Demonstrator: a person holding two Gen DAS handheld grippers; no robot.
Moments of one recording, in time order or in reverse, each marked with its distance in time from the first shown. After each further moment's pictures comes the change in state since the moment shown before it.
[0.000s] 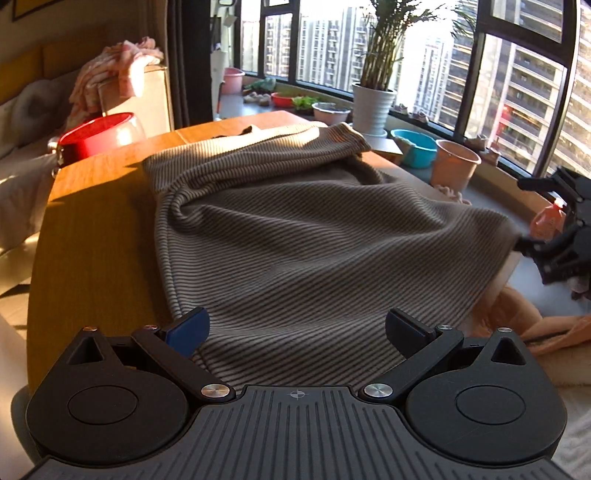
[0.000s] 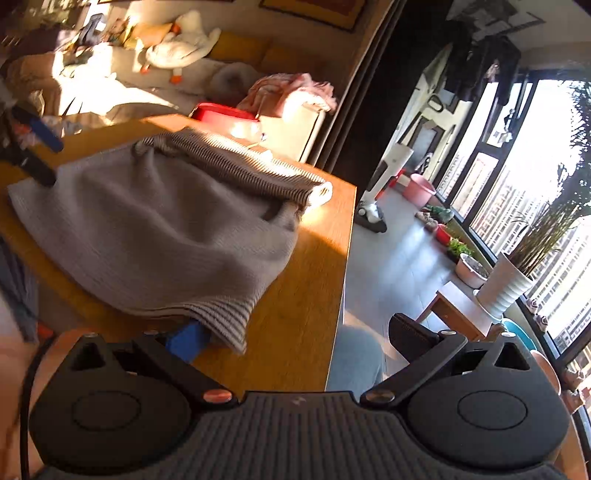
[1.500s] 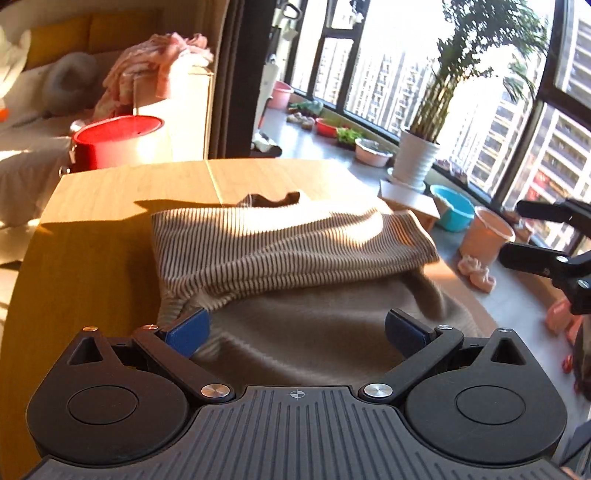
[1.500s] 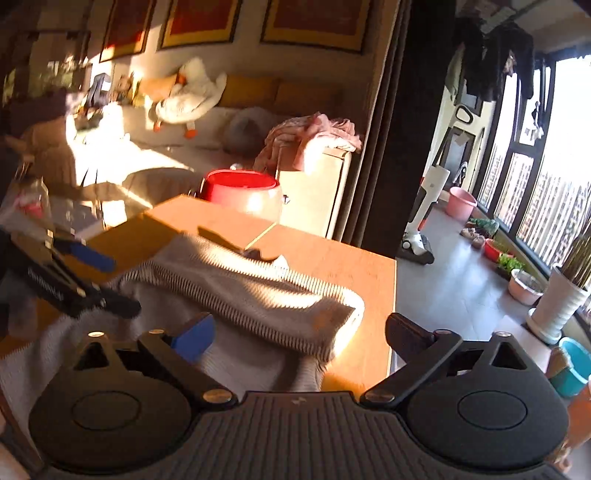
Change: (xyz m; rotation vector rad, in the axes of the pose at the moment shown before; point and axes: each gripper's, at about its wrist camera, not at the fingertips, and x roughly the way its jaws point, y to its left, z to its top) left arm 0.076 0.062 0.104 -0.263 -0.100 0.048; right arm 0.099 -0.044 0.143 0.140 -0.065 0.209
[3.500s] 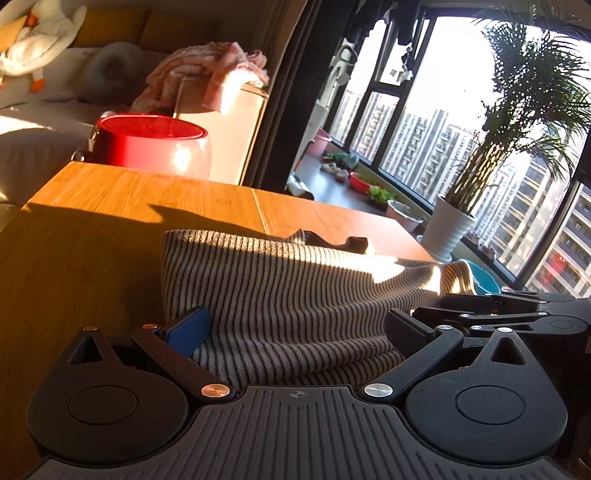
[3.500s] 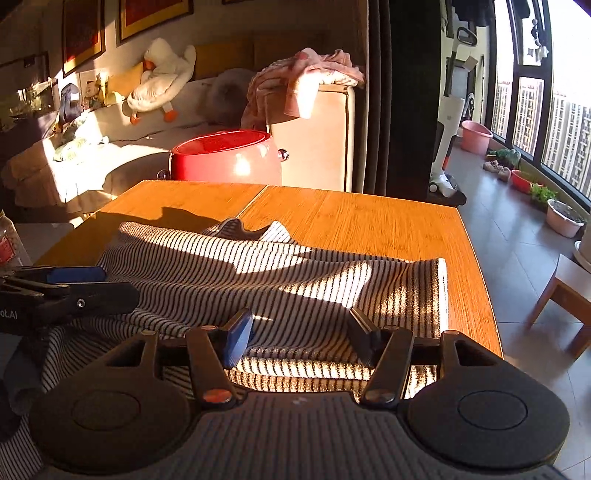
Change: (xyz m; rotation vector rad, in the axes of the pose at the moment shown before) left arm 0.081 0.057 0.007 -0.162 -0.161 0.037; right arm 0.190 -0.010 0.006 0.144 0.132 0.058
